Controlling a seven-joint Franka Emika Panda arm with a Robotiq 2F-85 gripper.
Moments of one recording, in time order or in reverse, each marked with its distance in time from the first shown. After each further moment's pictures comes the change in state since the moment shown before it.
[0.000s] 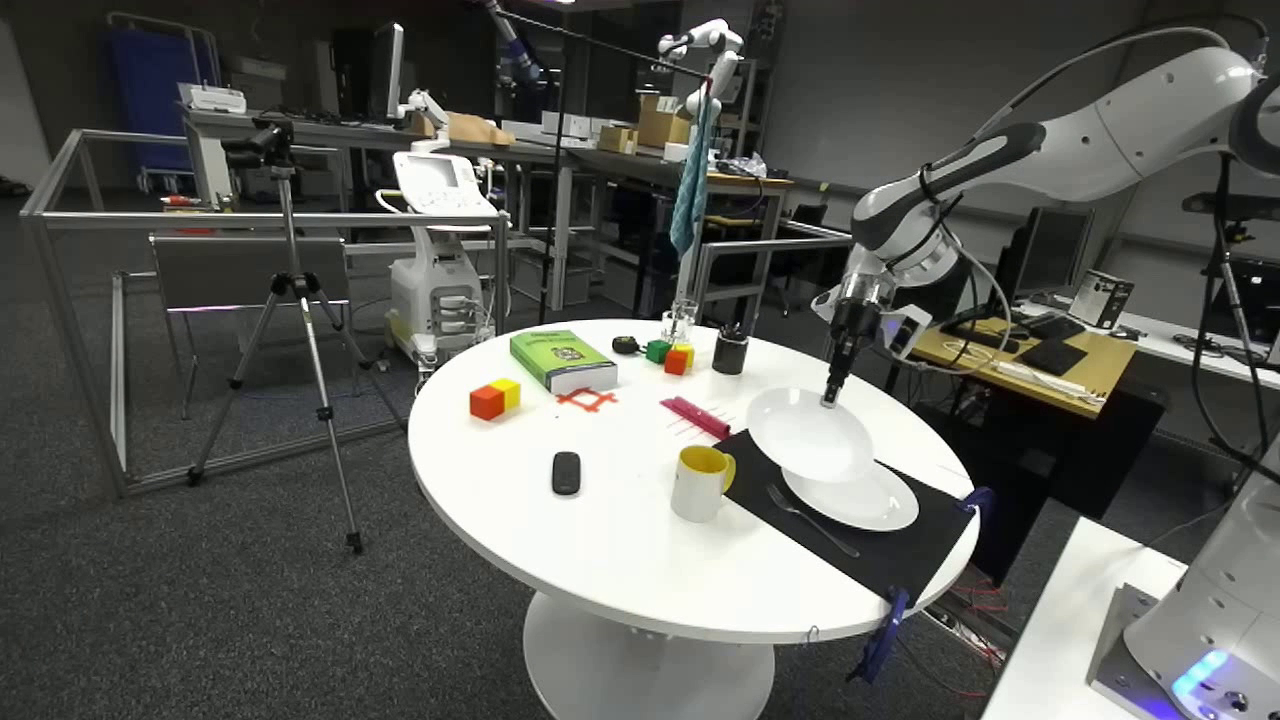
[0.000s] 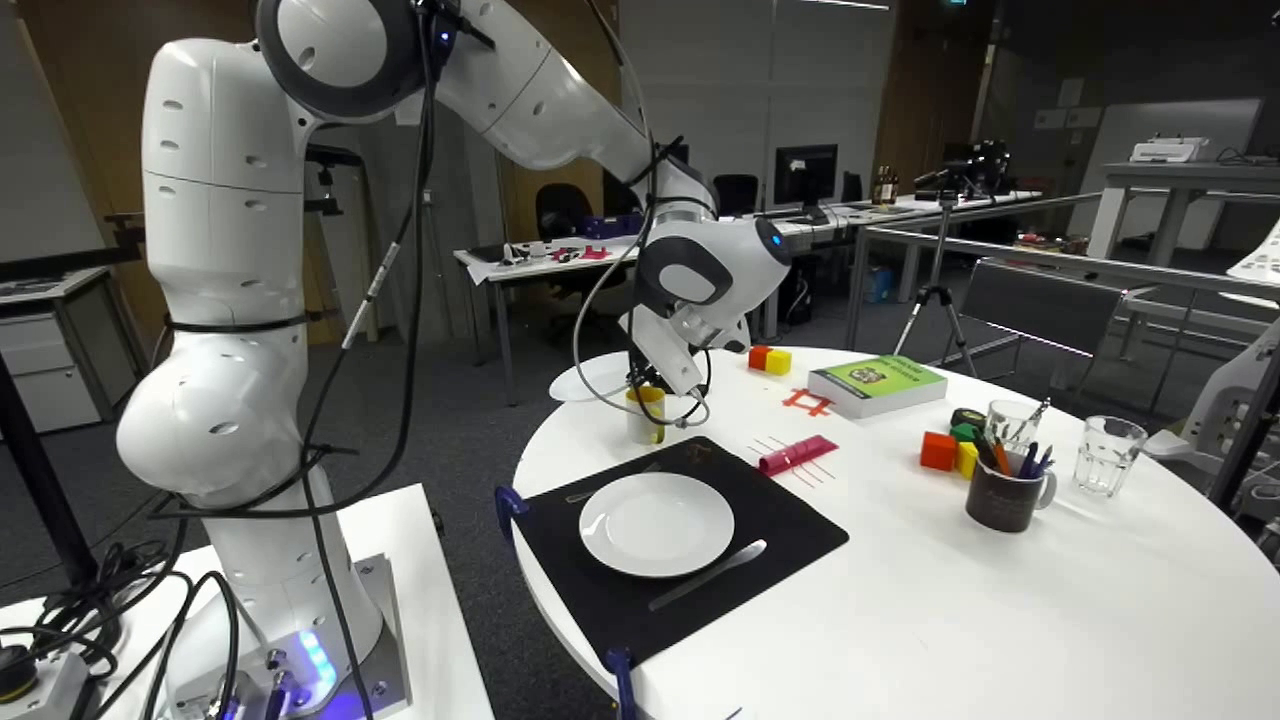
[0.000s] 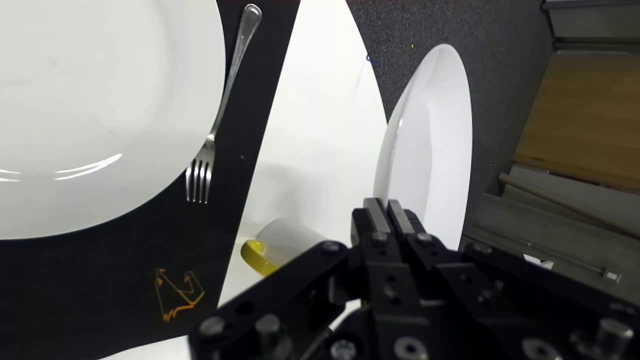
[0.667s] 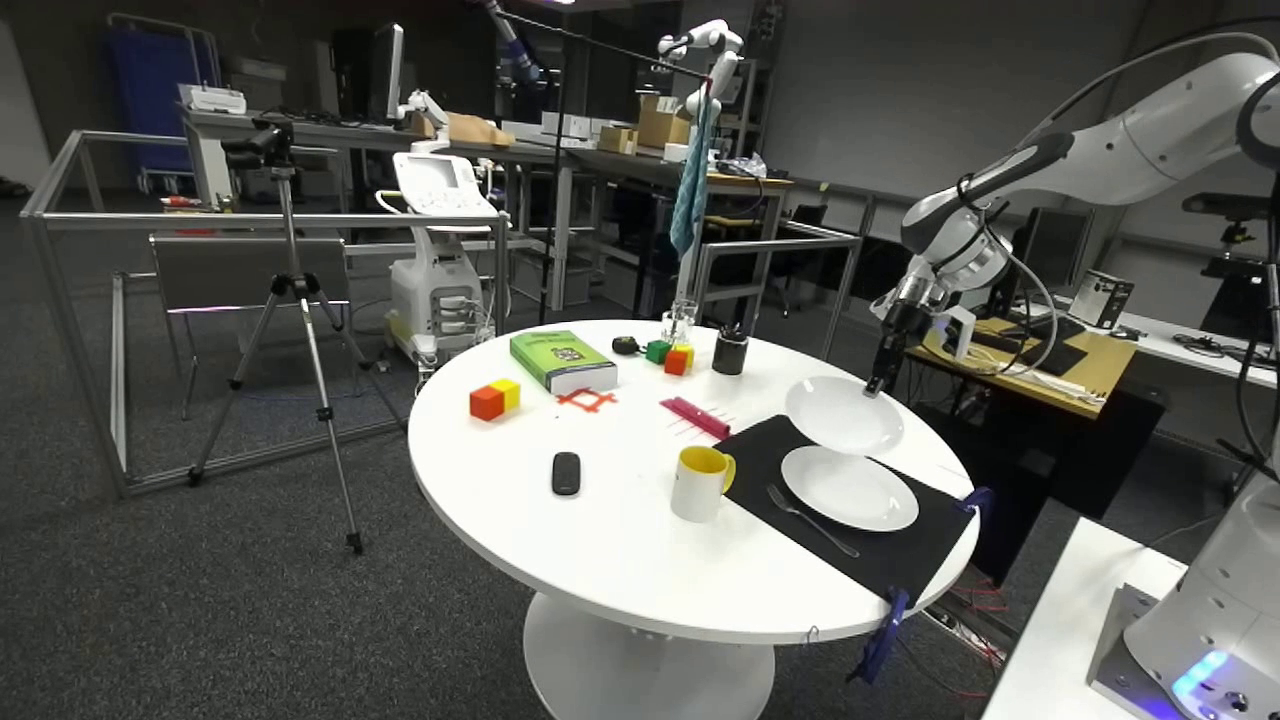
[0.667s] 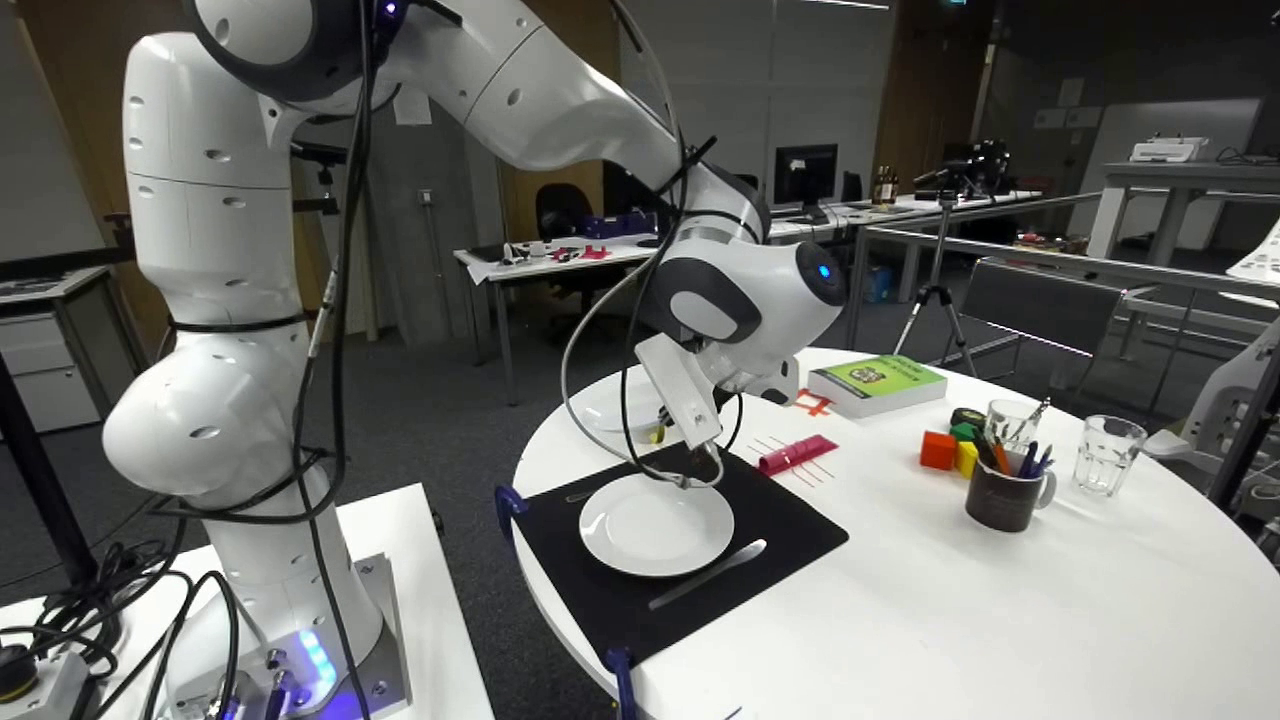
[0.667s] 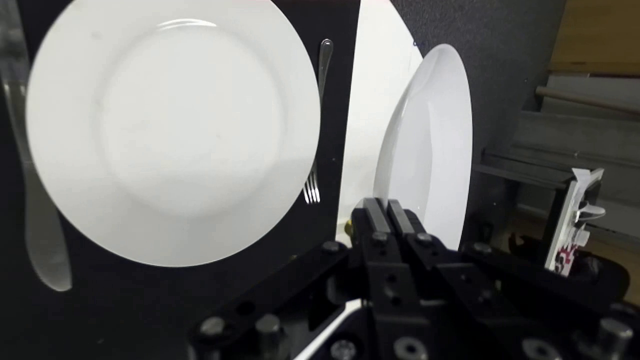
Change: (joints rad) arm -0.097 -0.043 -0.160 -0.077 0.013 0.000 -0.001
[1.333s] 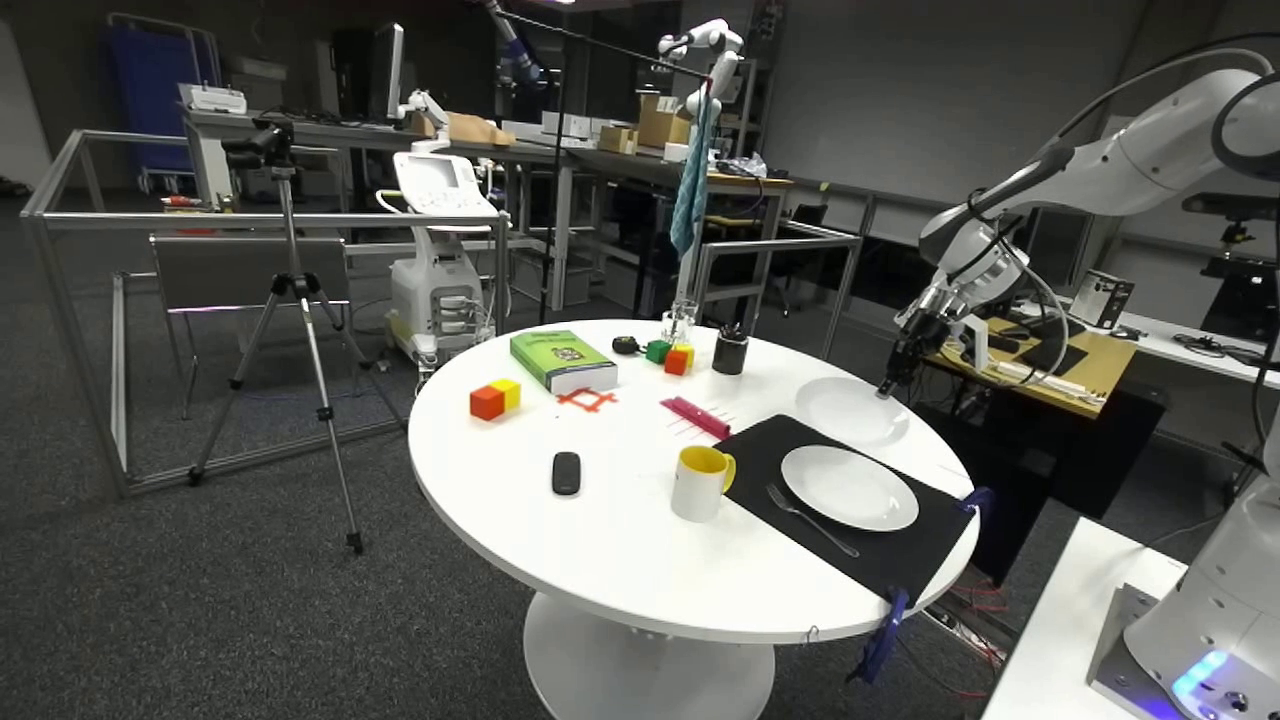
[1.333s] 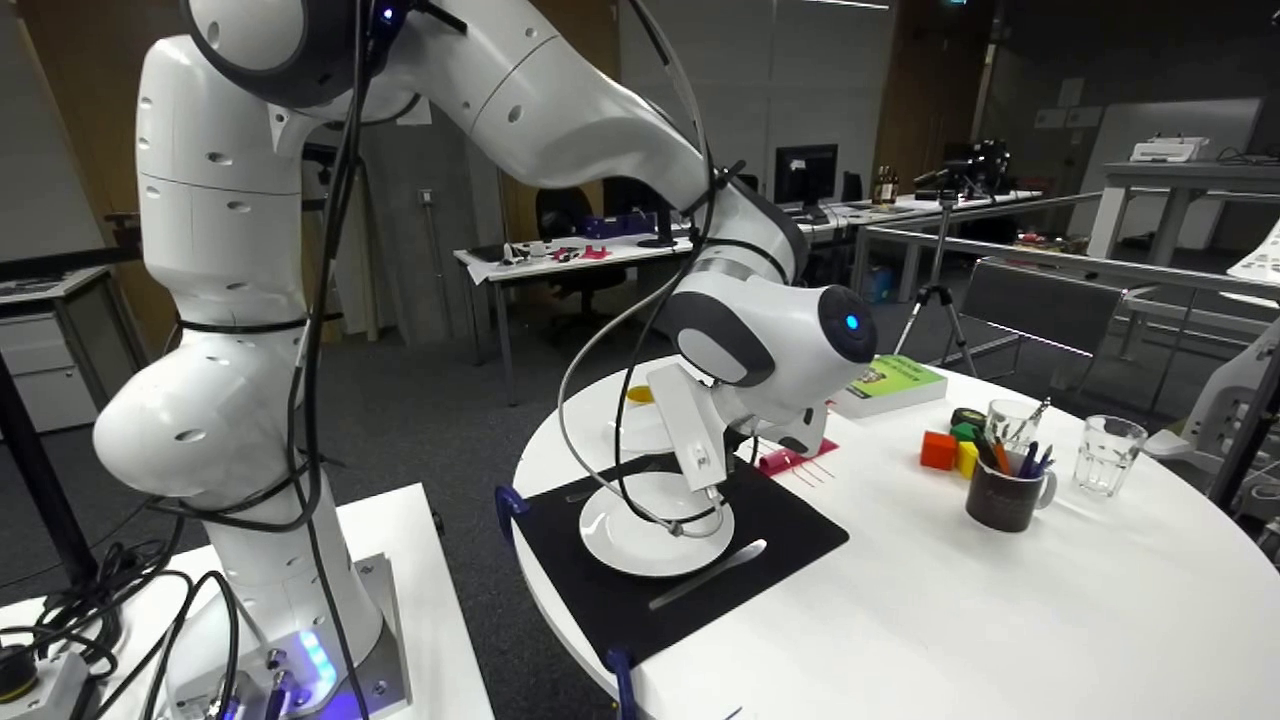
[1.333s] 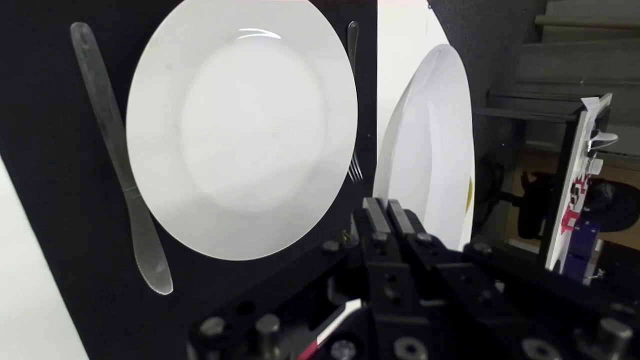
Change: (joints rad) arm -0.072 0.046 -0.052 0.000 0.057 0.000 -0.001
